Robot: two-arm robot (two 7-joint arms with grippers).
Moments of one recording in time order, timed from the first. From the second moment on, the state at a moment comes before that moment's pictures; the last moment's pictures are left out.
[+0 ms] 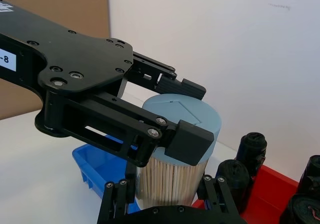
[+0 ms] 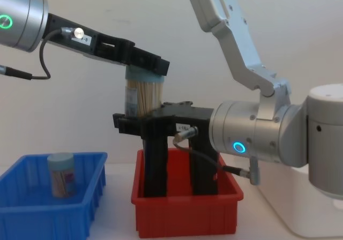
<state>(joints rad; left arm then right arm) -0.57 0.43 0.28 -1.63 -0.30 0.69 -0.69 0.43 0.00 -0.41 -1.32 0.05 0.11 0.47</state>
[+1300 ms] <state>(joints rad) -0.57 0.43 0.28 -1.63 -0.30 0.69 -0.69 0.40 0.03 -0.41 -1.38 0.02 0.14 0.27</state>
